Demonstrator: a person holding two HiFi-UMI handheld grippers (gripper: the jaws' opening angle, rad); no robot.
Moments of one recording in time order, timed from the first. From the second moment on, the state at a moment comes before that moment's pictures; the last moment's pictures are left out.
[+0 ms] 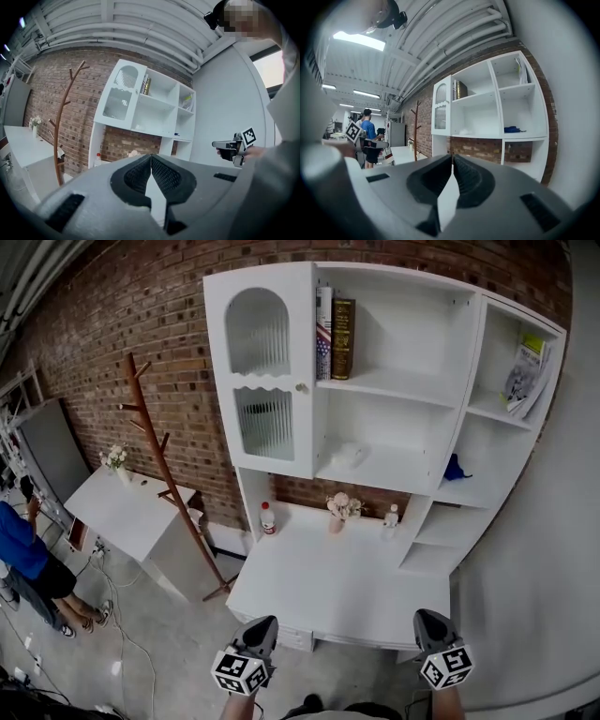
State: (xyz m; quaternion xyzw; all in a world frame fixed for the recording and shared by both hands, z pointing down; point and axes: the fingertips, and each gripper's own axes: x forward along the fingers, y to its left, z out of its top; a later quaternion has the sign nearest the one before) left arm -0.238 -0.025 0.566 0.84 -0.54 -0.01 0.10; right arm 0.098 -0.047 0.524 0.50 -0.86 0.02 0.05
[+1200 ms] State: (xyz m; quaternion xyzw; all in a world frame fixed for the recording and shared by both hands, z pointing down) left arm -0.210 -0.143 0.545 0.82 -0.56 0.01 0.07; right arm 0.106 -0.189 0.522 0.46 -0.89 0.02 0.04
